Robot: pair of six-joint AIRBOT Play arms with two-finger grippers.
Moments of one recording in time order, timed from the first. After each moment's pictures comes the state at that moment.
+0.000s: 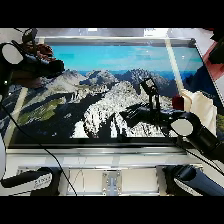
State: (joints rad) left arm -0.09 -1.31 1.59 1.36 -1.23 -1.71; right arm 0.59 -0.81 0.82 -1.09 0.69 1.34
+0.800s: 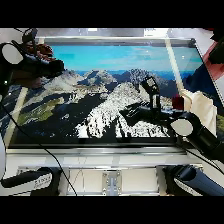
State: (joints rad) left arm -0.09 -1.31 1.59 1.36 -1.23 -1.71; right arm 0.59 -0.81 0.82 -1.10 0.65 1.34
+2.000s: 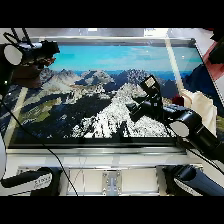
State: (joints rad) left arm -0.09 -1.31 1.59 1.49 -0.79 -1.68; right arm 0.59 -0.81 0.82 -1.40 0.57 1.34
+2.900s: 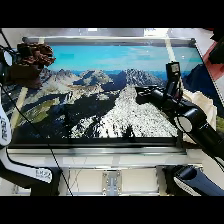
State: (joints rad) left arm 0.24 -1.70 1.78 1.69 -0.62 -1.71; right arm 0.47 -0.82 0.82 -1.46 0.32 1.73
